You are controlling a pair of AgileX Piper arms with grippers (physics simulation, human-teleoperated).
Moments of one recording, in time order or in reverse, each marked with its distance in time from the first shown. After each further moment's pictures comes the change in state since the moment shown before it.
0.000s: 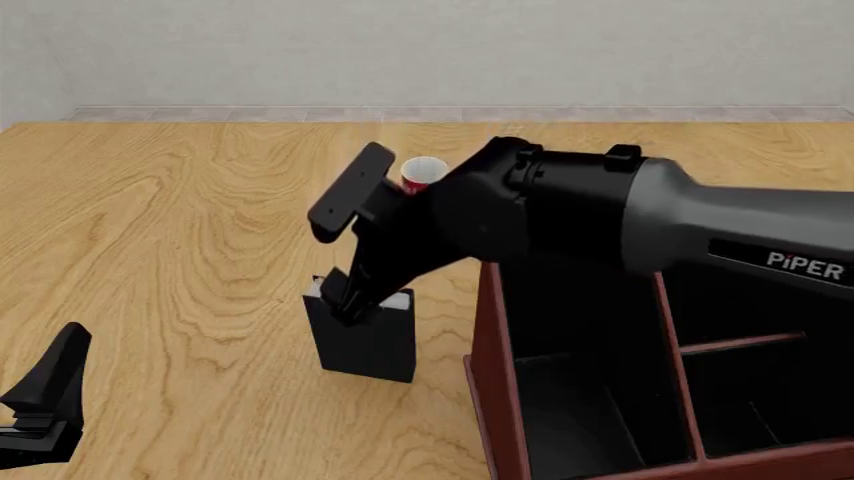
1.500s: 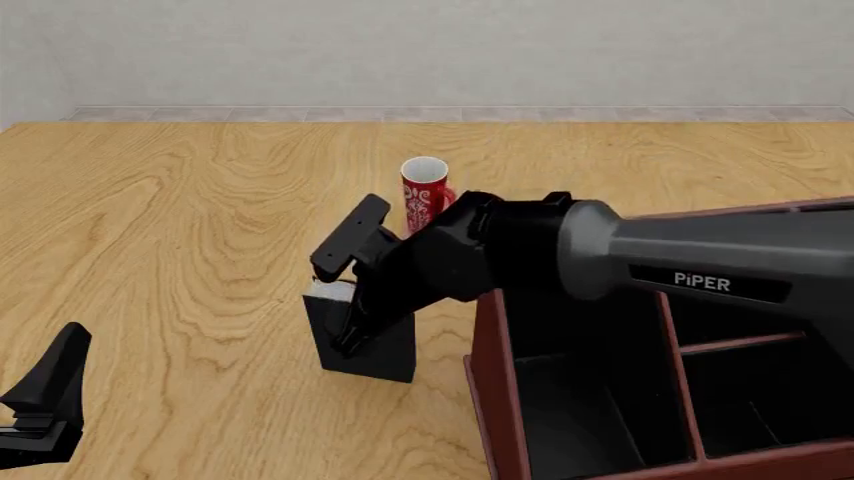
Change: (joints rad) left arm 0.000 0.000 0.000 0.000 0.000; right arm -0.001 0.109 0.051 -0.079 0.061
